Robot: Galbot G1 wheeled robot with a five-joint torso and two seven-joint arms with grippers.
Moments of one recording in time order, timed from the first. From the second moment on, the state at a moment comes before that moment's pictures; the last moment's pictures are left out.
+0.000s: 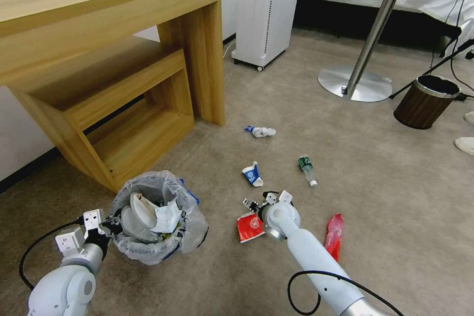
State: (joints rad) left arm 1.50 -1.27 -0.81 -1.98 -0.52 0.49 -0.08; right arm -0.79 1.40 -0.01 1.24 1.34 -0.38 0.63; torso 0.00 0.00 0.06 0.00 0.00
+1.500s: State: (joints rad) left arm 1.53 -1.29 -0.83 -2.00 -0.52 0.47 -0.07; right arm -0.98 0.96 -0.03 1.66 1.13 0.04 -0.06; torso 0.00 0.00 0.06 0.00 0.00
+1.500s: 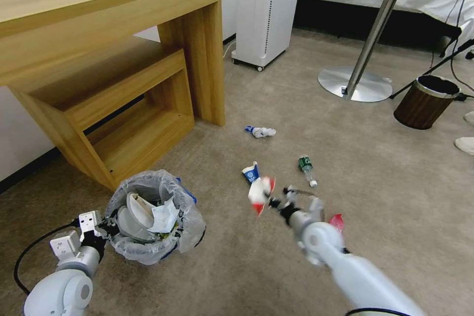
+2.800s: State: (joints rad) left arm 1.49 -1.29 -0.82 -2.01 -0.54 0.50 -0.08; right arm -0.43 1.08 -0.79 1.79 1.28 -0.06 0.20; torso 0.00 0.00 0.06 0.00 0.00
